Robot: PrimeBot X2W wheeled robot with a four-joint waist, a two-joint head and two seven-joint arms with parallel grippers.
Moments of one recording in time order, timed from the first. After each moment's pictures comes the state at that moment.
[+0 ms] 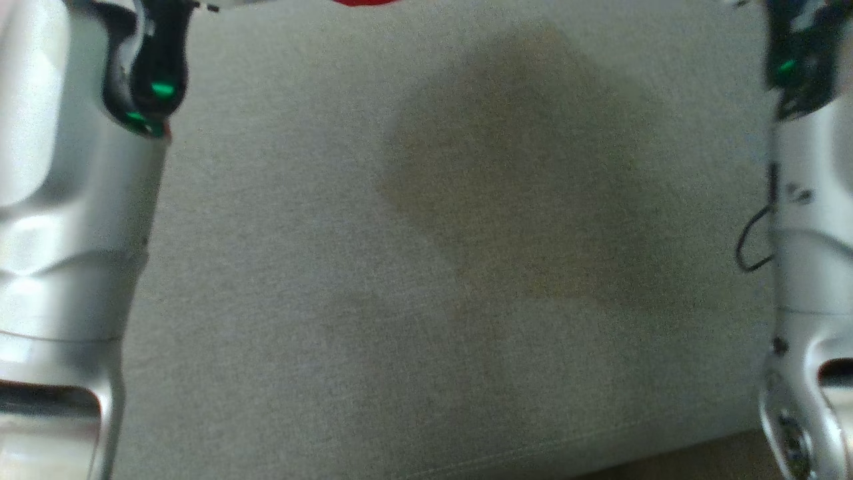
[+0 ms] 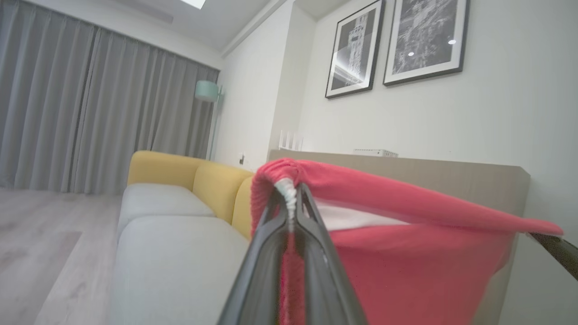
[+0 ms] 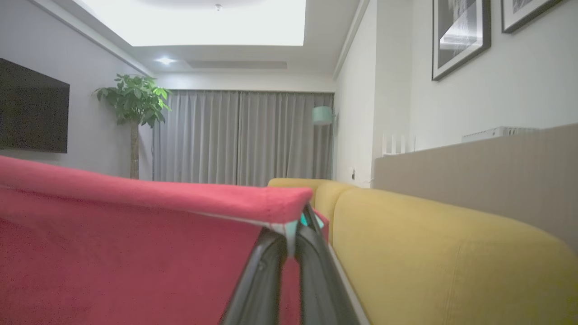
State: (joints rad) left arm -1.07 0.24 -0.36 0.31 -0.67 -0.09 0.00; right arm -0.97 -0.12 0.06 0.36 0.17 0.13 -0.10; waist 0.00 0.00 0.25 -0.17
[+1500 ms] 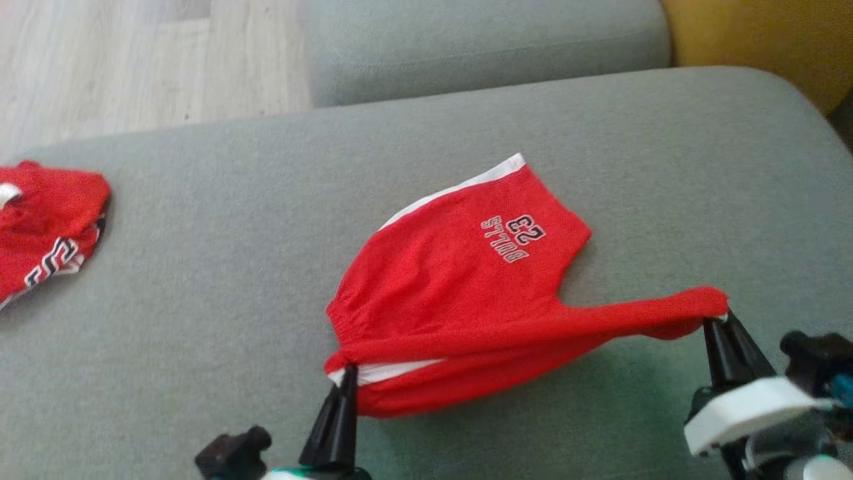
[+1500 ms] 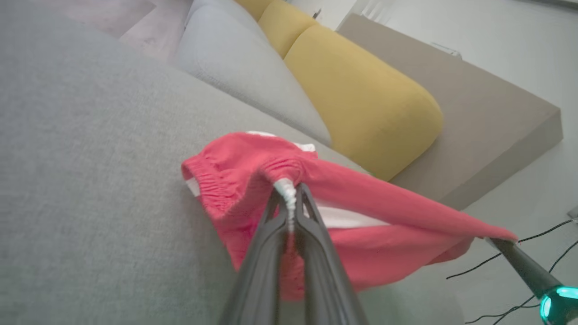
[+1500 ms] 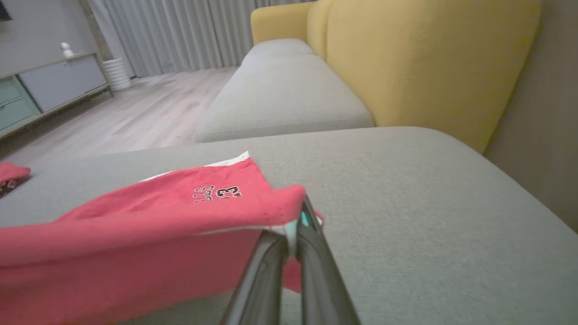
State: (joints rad) left arm 0.12 0.18 -0.56 -0.03 -0.81 0.05 -0.19; right arm 0.16 -0.04 -0.06 -0.14 0.14 0.13 0.14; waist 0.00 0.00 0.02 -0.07
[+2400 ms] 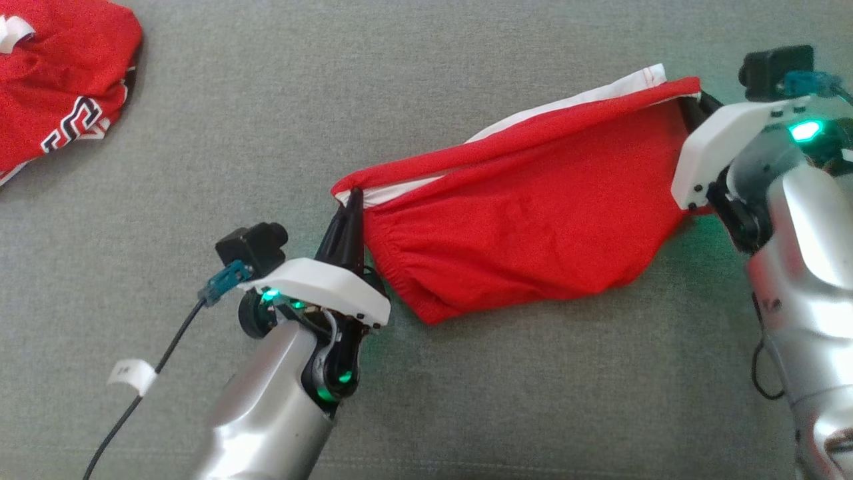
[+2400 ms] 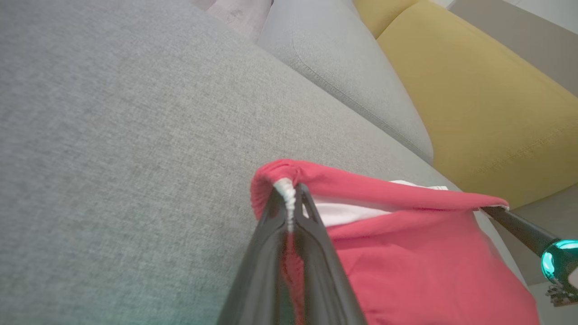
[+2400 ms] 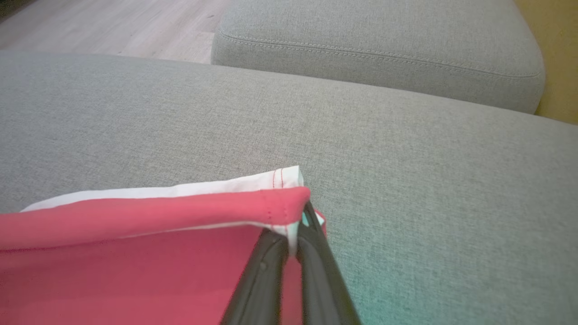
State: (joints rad) left arm -0.48 0.05 -0.56 0.46 -0.93 0.04 -0.11; right arm -0.73 -0.22 0.16 0.65 0.20 0.13 0.29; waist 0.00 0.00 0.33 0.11
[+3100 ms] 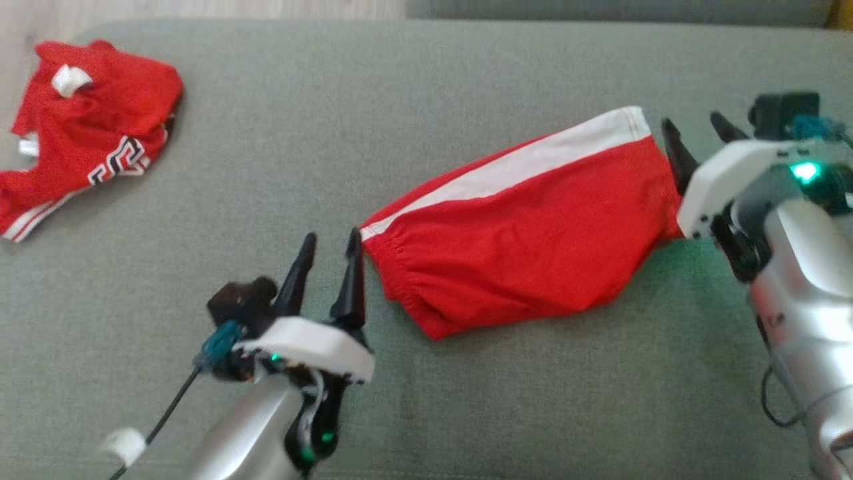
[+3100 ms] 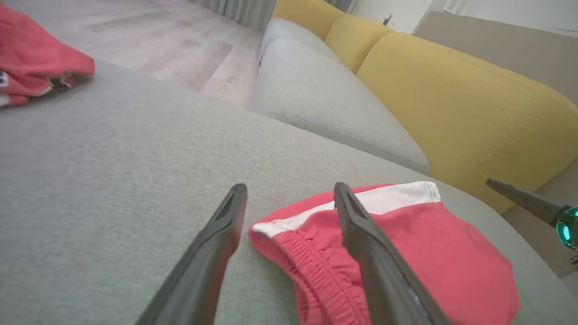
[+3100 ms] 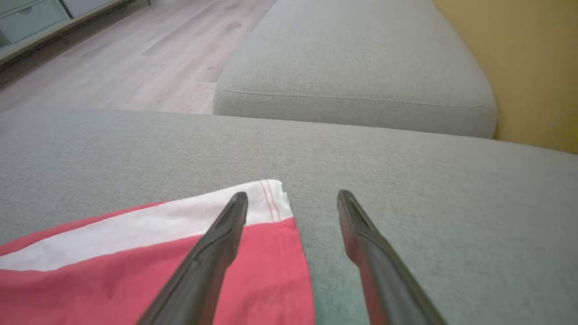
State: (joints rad) left arm -0.37 0.16 -0.65 0.35 -0.84 0.14 -0.20; right arm -0.78 -0.25 0.28 0.94 0.34 0.13 0.07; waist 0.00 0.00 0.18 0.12
